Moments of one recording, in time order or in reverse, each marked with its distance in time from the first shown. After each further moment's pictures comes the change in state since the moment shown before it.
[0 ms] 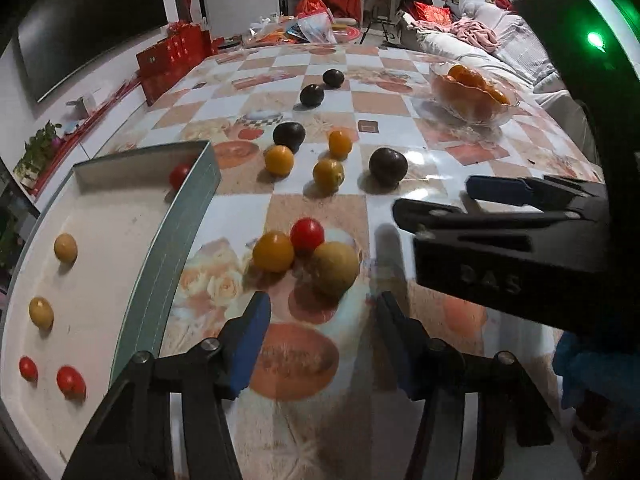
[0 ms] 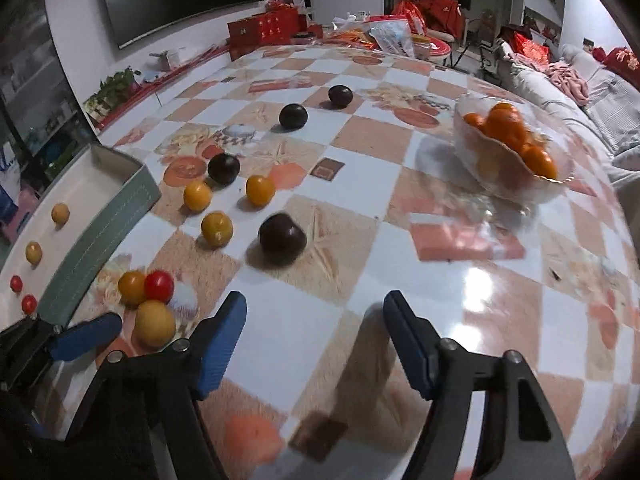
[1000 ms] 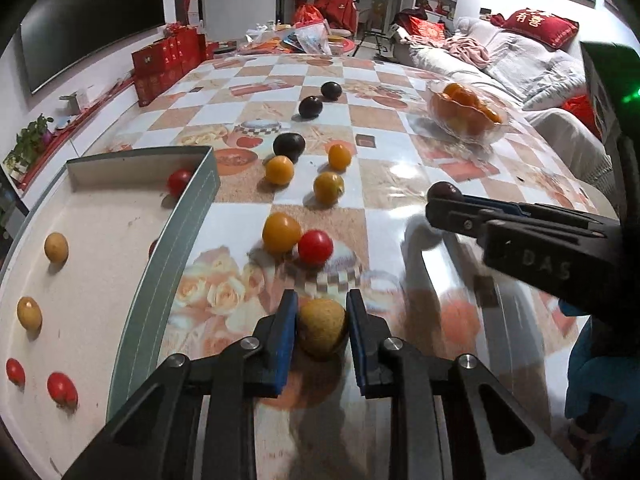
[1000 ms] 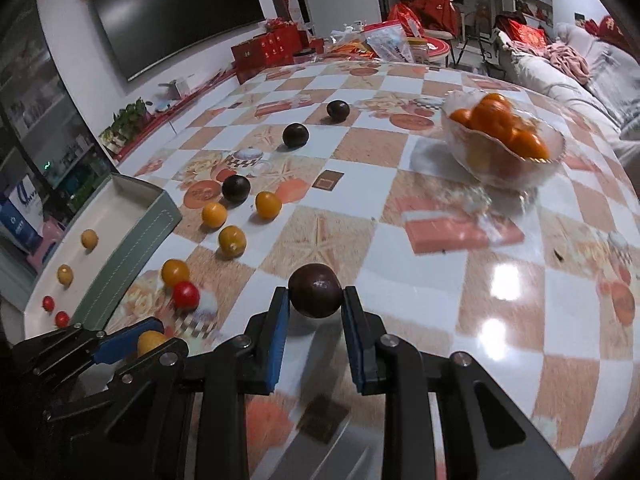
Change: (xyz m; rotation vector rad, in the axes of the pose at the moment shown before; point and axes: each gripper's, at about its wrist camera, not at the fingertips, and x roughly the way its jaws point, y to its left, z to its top) left arm -0.005 0.013 -0.003 -0.026 -0.037 -0.073; right arm -0.024 -0.014 -0.014 0.098 -0.054 0.106
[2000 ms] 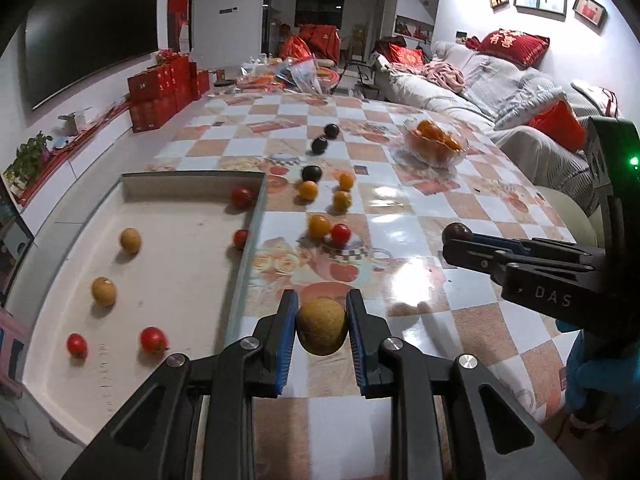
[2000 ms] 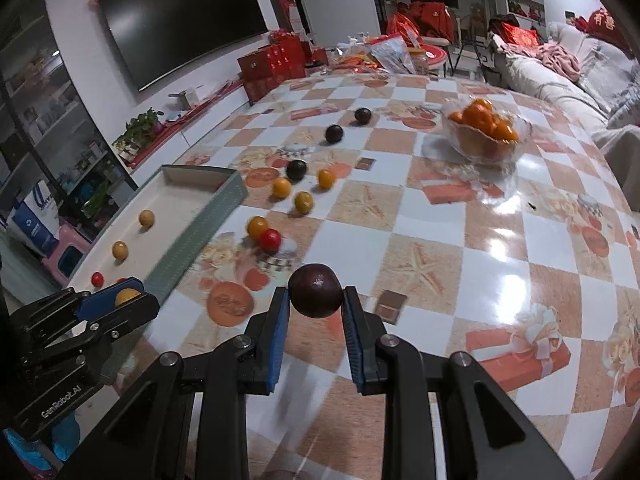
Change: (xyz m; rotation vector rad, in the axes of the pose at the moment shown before) left arm -0.096 0.044 -0.032 0.025 -0.118 -0.056; right arm -0.065 0.050 -0.040 0.010 -0.035 0.013
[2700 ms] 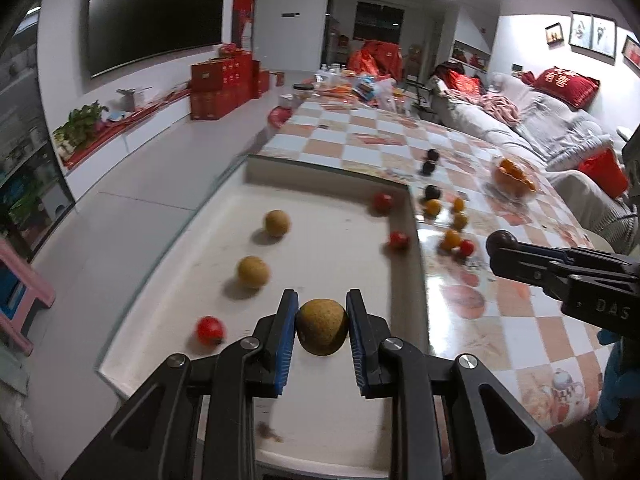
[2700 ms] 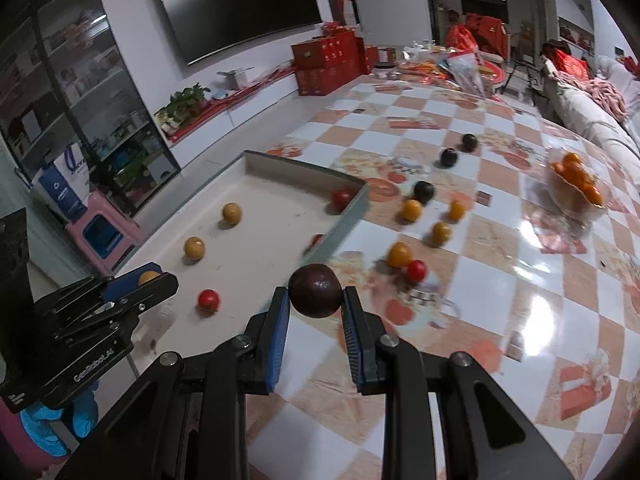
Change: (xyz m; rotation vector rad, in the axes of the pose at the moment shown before) left arm -0.029 0.115 -0.022 -0.149 -0.044 0.133; right arm 0.022 0.114 0.019 -0.144 0.033 0.093
